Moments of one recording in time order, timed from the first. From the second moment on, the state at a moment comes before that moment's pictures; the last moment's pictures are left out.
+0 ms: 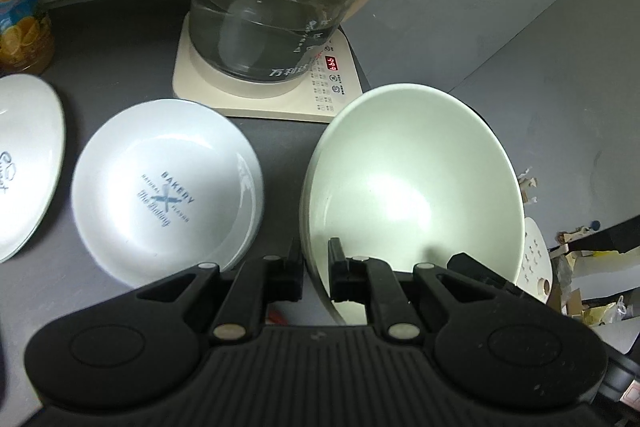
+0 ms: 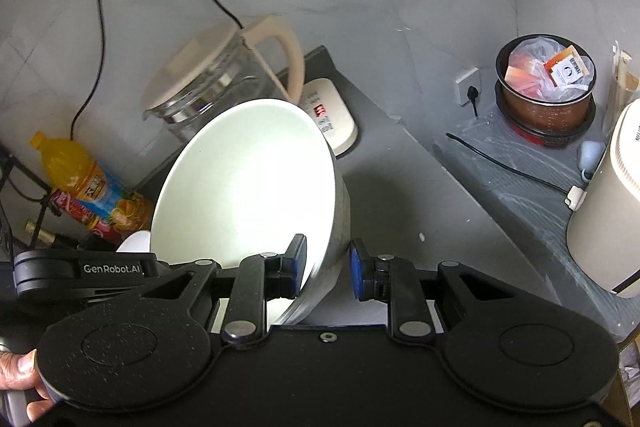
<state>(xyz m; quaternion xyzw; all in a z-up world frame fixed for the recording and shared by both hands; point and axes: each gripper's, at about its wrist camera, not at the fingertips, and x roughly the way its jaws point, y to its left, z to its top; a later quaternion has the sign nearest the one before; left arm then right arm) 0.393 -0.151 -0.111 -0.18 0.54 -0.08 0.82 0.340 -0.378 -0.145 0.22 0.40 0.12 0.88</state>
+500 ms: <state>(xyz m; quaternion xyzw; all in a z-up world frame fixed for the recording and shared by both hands) 0.351 -0.104 -0.098 -0.19 0.53 -0.09 0.82 0.295 -0.341 -0.129 0.20 0.39 0.12 0.89</state>
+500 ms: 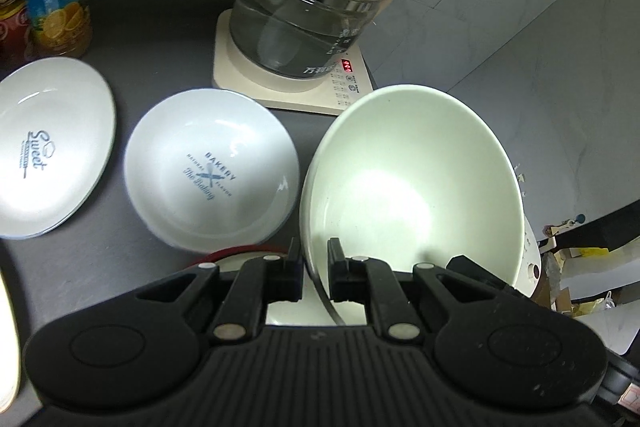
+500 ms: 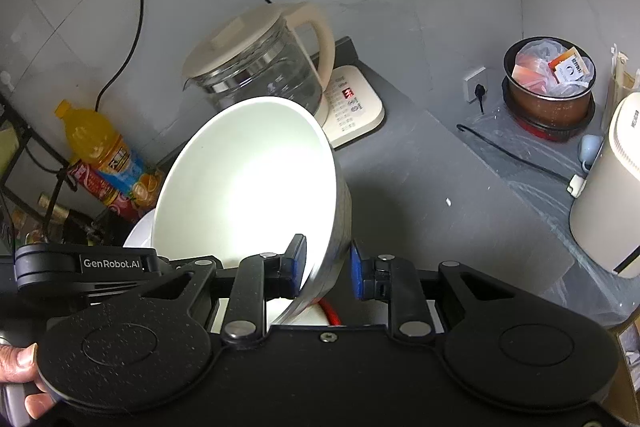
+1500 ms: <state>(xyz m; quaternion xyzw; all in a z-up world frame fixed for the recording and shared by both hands) 0.276 -0.051 -0.132 -0.21 0.57 -0.08 0.79 0.241 -0.298 -0.164 0.20 0.43 0.11 0.87</state>
